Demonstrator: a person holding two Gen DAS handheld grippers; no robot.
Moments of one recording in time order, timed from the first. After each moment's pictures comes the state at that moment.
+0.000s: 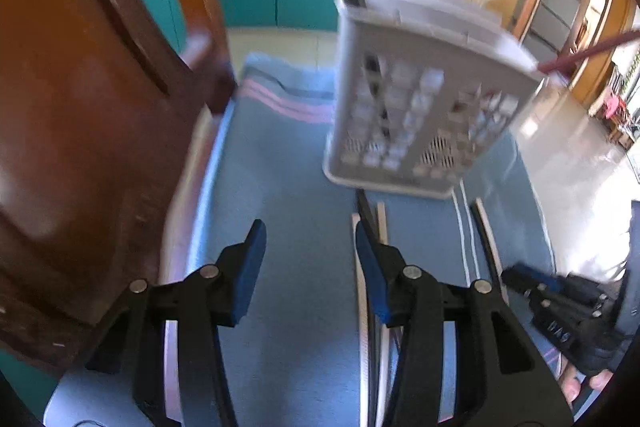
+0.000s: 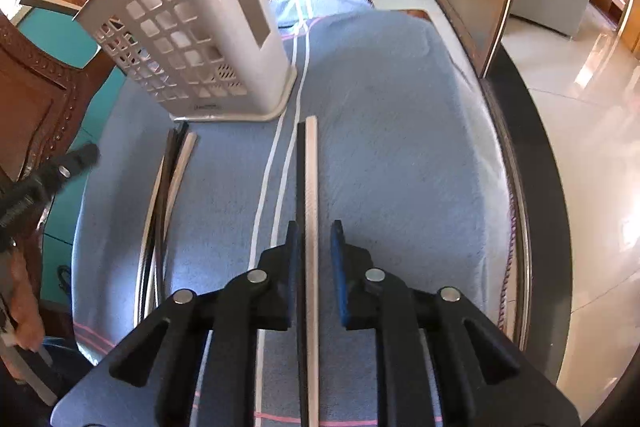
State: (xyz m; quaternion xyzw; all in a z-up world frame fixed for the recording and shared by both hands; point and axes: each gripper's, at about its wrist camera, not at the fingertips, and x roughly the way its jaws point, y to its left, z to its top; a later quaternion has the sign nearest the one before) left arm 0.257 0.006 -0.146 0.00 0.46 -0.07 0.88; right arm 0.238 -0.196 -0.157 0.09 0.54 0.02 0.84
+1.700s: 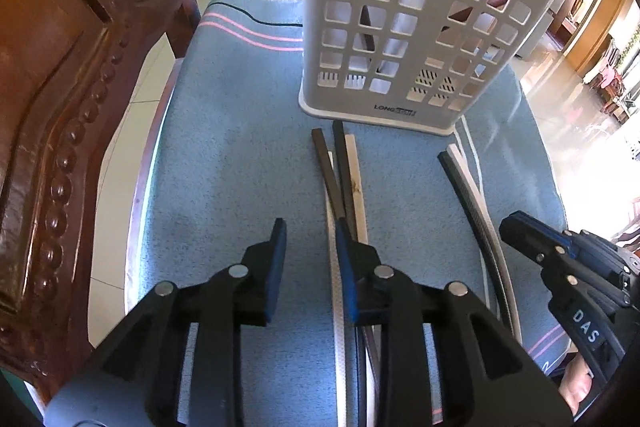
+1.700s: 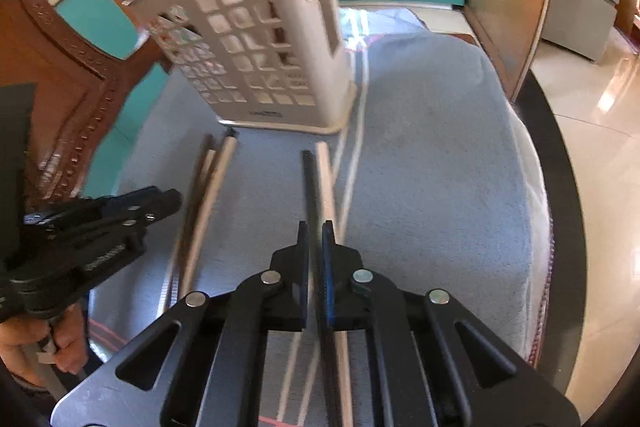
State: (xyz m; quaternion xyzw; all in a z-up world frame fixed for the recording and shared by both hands) left arm 0.258 0.008 -0.174 0.01 0.52 -0.09 0.85; right arm 0.237 -0.164 -0.155 0.09 0.51 0.07 0.85
